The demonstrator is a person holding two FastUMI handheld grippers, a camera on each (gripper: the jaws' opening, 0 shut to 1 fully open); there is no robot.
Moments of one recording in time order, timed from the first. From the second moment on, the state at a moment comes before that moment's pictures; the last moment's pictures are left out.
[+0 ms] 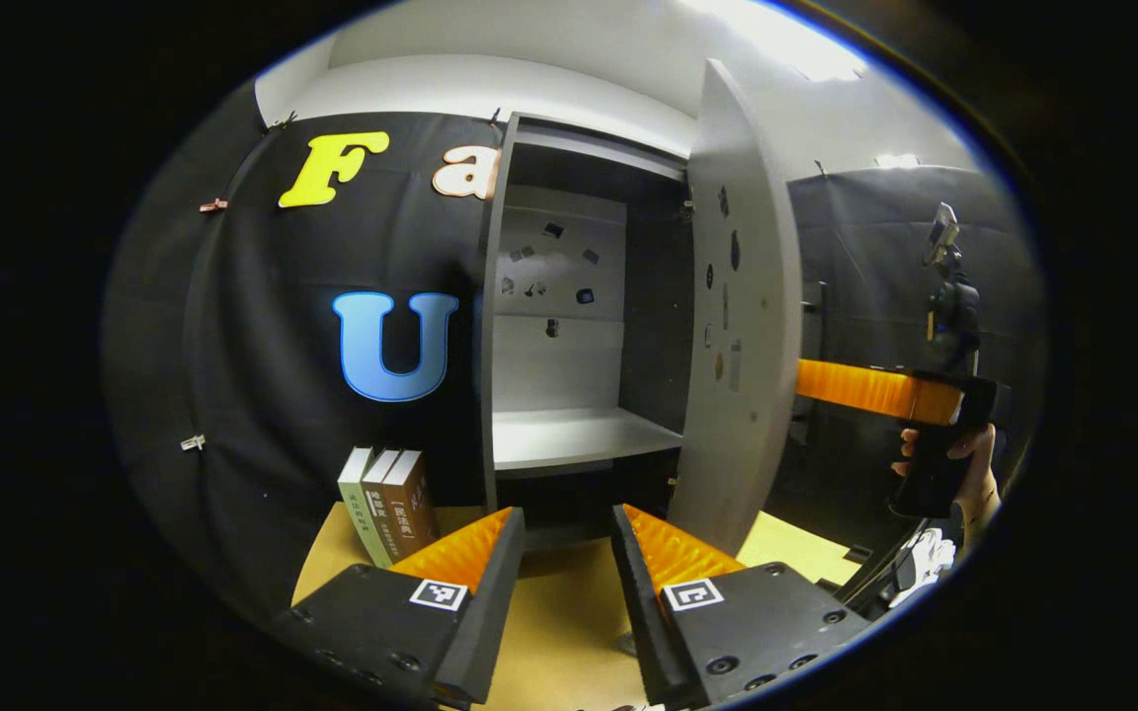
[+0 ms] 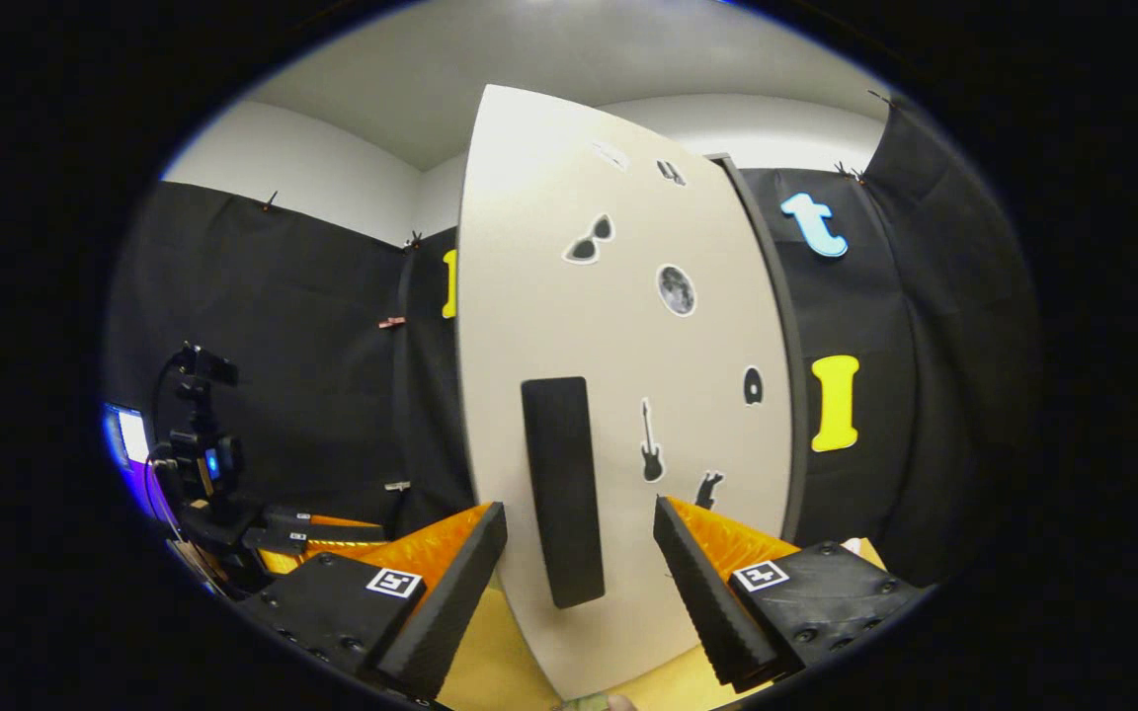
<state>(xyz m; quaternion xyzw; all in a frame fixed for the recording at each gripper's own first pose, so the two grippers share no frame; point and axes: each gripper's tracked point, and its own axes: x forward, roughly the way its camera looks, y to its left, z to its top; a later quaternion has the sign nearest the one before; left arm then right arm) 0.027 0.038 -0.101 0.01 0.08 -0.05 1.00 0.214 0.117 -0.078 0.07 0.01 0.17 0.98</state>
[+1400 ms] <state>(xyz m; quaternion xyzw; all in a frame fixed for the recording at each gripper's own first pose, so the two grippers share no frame) 0.112 -0.009 -0.032 0.00 0.01 -0.01 1.00 0.211 -0.009 -0.064 0.01 -0.01 -0.03 1.00</state>
